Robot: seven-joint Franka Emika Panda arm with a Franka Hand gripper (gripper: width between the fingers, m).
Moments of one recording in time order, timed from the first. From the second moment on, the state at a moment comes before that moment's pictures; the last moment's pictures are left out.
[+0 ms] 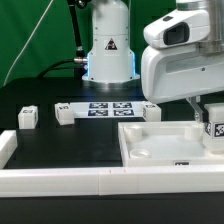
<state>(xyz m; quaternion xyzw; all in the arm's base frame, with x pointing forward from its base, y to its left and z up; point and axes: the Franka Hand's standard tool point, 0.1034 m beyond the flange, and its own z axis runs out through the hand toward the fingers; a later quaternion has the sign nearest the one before) 0.603 0.119 0.077 -0.99 0.07 0.02 0.08</state>
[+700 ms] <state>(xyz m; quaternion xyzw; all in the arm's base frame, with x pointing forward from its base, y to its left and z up) 0.603 0.133 0.073 -0.86 0.50 0.03 0.07</state>
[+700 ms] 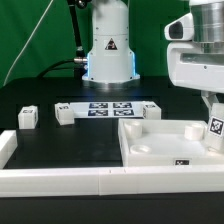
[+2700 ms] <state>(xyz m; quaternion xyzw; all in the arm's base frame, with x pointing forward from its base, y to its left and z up) 0.611 0.117 0.077 -1.00 -0.07 -0.03 0.02</state>
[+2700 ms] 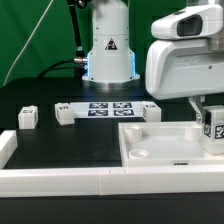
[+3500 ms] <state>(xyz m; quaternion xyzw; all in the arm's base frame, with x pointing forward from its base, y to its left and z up) 0.611 0.118 0.075 -0.93 0.36 -0.03 0.04</state>
